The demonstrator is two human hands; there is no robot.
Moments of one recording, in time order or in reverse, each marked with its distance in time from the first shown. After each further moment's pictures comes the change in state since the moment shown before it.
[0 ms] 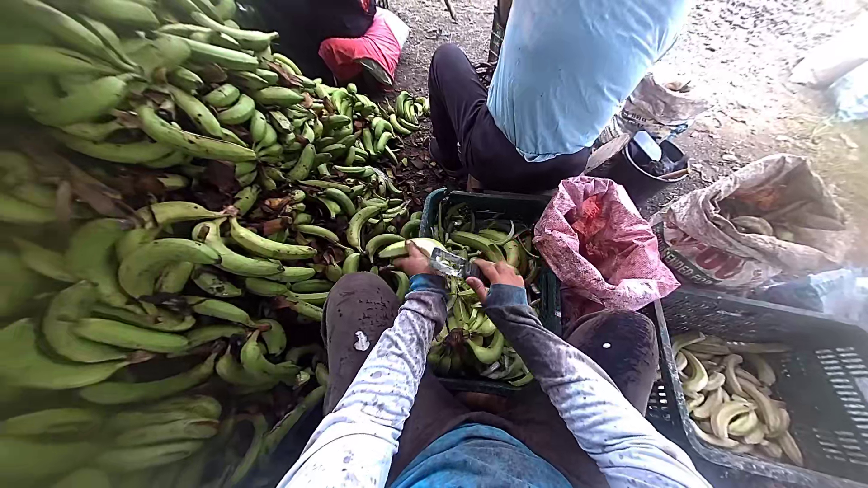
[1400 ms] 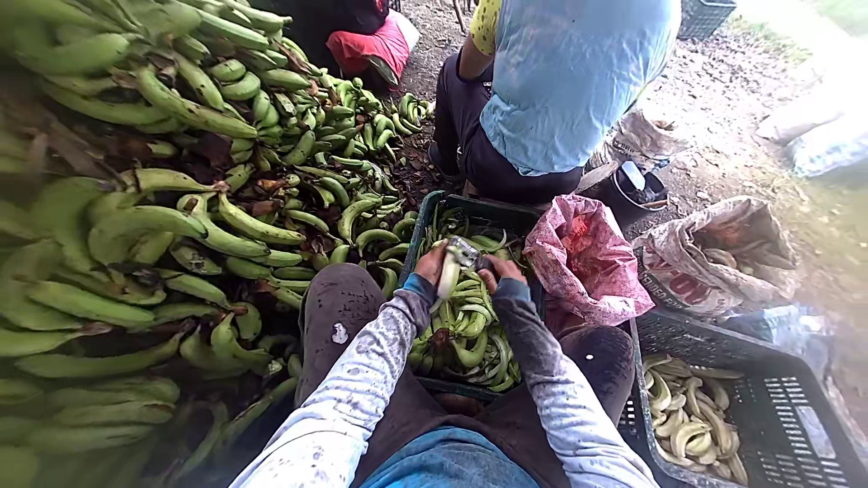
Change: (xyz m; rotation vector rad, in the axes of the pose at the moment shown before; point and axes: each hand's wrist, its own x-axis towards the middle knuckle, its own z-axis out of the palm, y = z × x) left_hand -0.020 0.003 -0.027 0.347 -0.741 0.050; right_hand 0.022 0.038 -0.013 0.081 0.039 -0.030
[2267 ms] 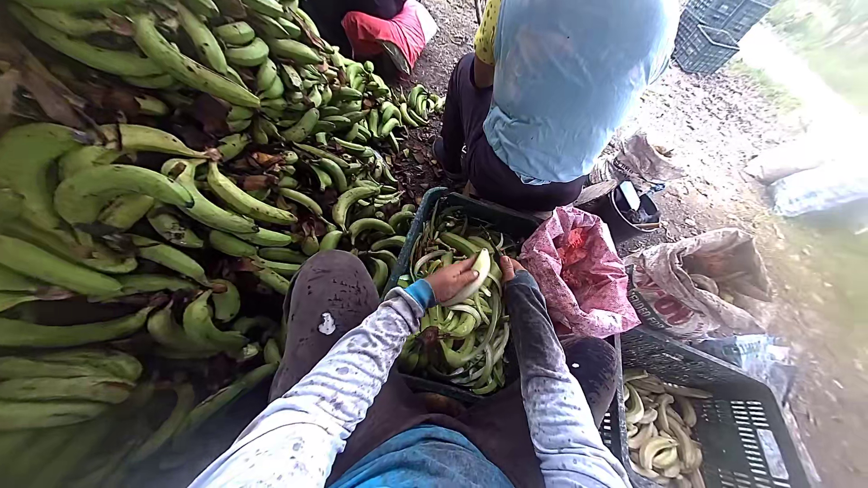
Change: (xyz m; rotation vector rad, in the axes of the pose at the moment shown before) left_hand -0.014 0.000 0.004 0.509 -0.586 0.348; right_hand 0.016 -0.064 -0.037 0.450 0.019 0.537
